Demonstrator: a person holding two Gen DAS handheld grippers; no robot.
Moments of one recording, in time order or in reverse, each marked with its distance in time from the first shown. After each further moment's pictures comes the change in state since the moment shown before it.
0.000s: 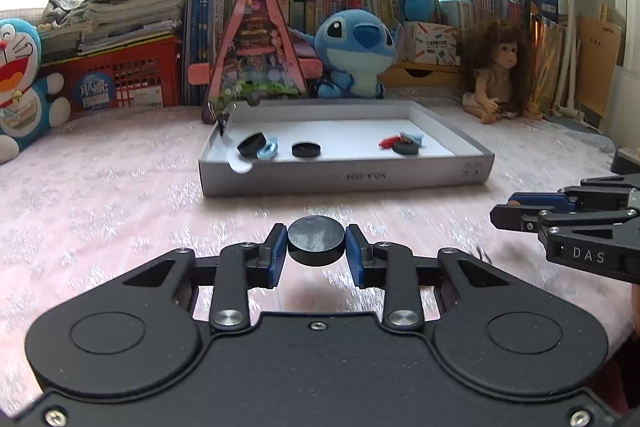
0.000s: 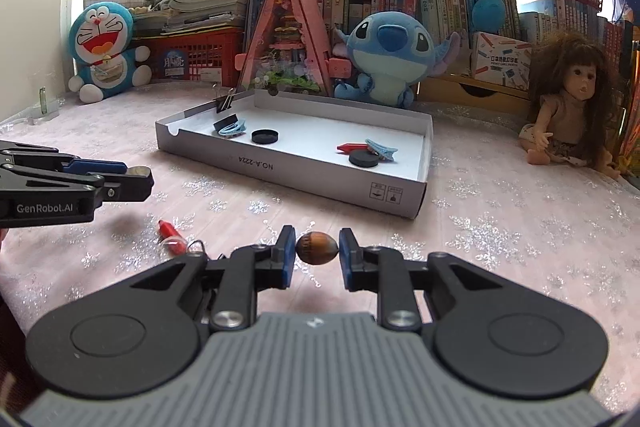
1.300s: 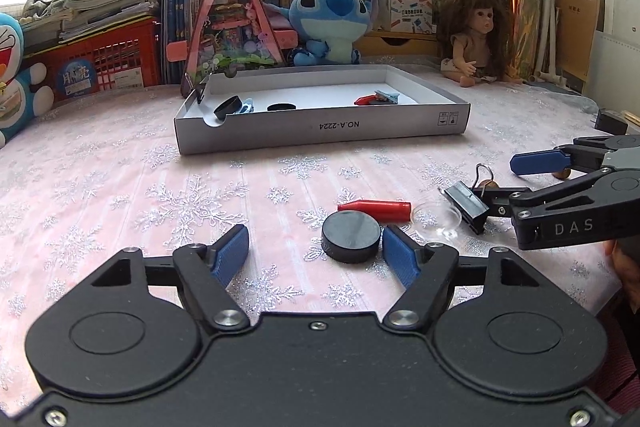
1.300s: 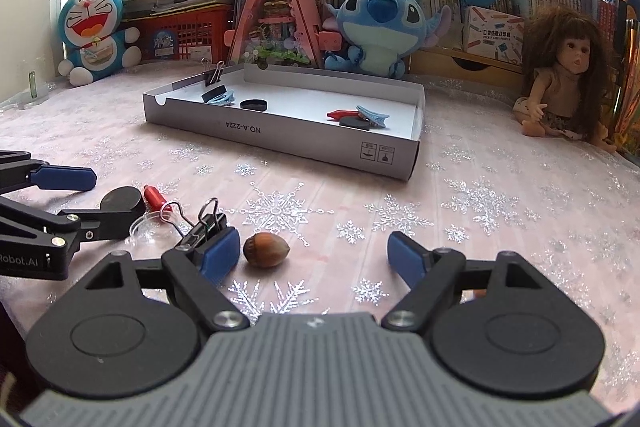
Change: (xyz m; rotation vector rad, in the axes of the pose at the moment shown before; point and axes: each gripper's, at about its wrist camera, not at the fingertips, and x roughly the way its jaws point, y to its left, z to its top) left arm -0.003 -0.015 -0.037 0.058 0.057 -0.042; right arm 0.006 0.000 -0.021 0.003 0.048 -0.018
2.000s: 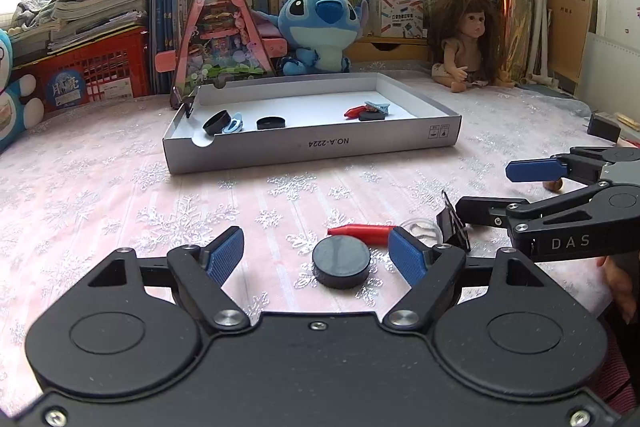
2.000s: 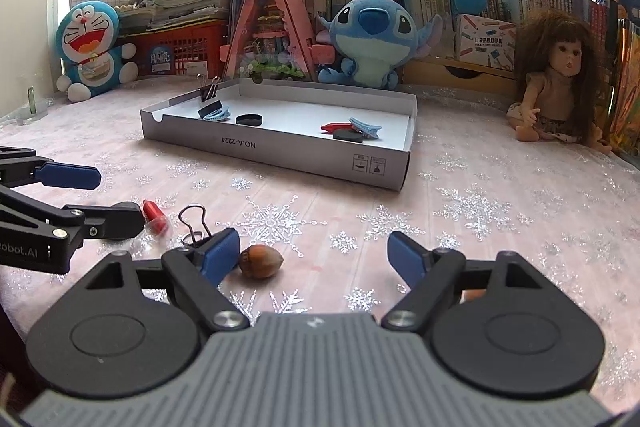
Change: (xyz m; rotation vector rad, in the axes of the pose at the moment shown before) left arm 0.000 -0.002 0.014 0.014 -0.002 -0.022; right arm -0.005 -0.005 0.001 0.031 -0.031 -0.006
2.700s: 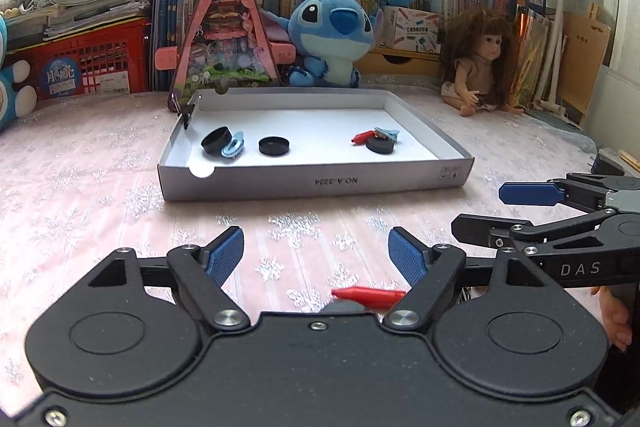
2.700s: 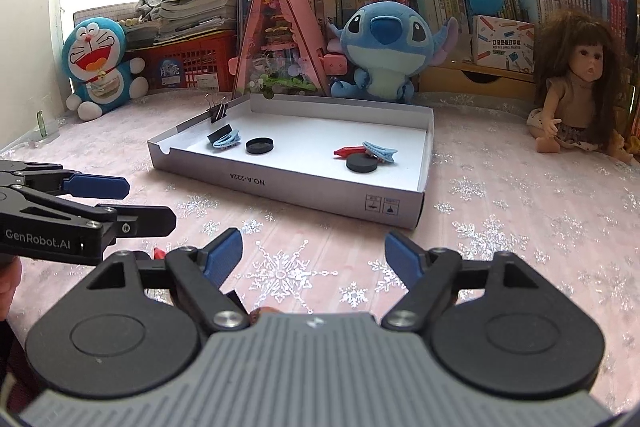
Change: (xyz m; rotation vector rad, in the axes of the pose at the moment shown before) left arm 0.019 0.013 0.041 -0.086 0.031 -0.037; right arm 0.009 -0.008 0.033 0.033 0.014 0.073
